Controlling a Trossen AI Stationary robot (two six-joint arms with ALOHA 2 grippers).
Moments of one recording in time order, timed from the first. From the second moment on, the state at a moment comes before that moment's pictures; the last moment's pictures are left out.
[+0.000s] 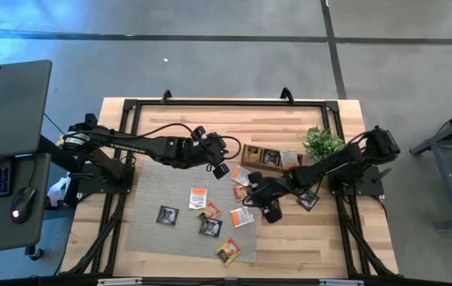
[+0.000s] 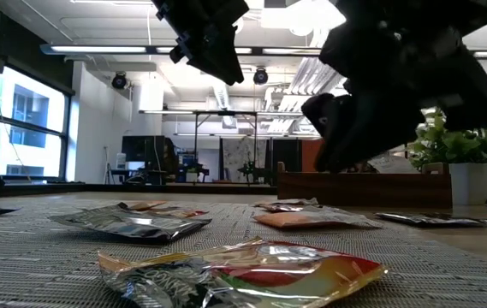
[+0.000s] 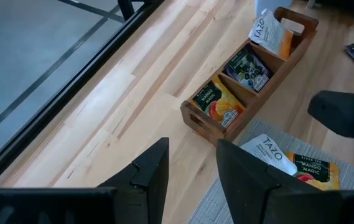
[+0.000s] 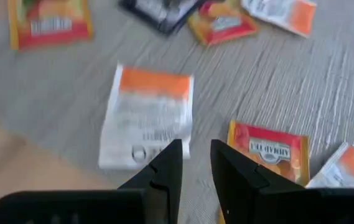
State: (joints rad) left arm -0.07 1.56 1.27 -0.47 -0.56 -0.35; right arm 0.24 1.64 0.72 0.16 -0.04 -0.14
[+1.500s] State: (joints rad) left arm -0.07 1.56 1.27 -0.47 -0.56 -0.35; right arm 0.29 1.74 0.72 0.25 0.00 0.39
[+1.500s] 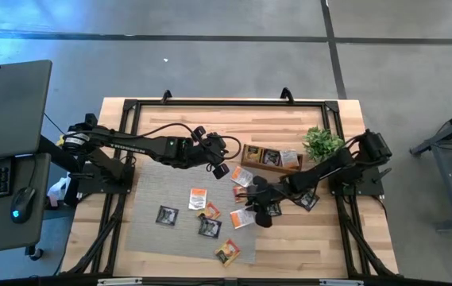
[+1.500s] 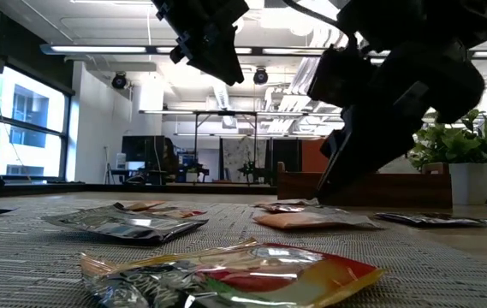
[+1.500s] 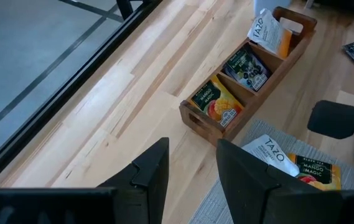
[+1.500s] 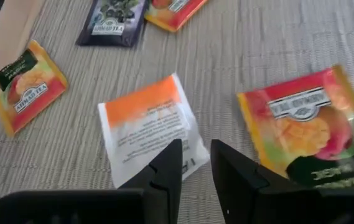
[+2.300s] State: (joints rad) left arm -0.07 1.56 1.27 -0.47 -0.56 -0.35; right arm 0.29 1.77 0.72 0.23 0.05 0.34
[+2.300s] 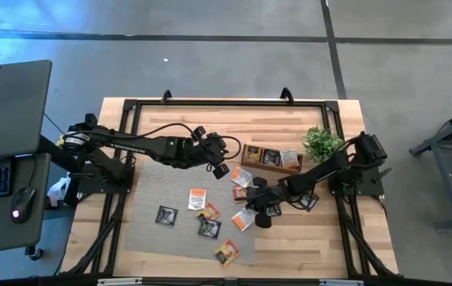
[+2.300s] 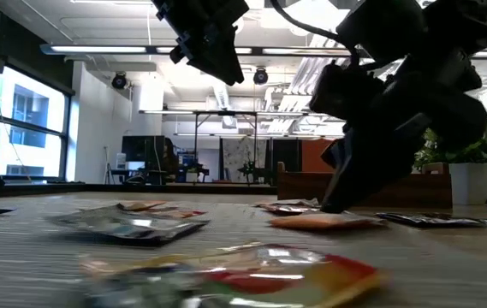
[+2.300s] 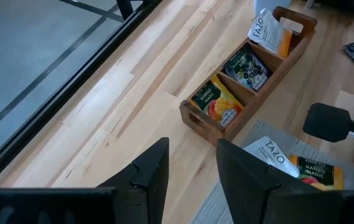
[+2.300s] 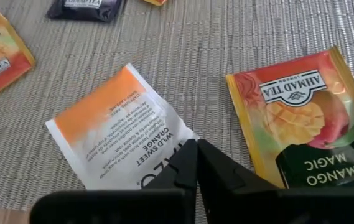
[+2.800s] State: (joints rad) left arm -0.07 1.56 1.27 -0.48 -0.55 -0.35; right arm 0.23 1.28 0.72 -0.49 0.41 0.25
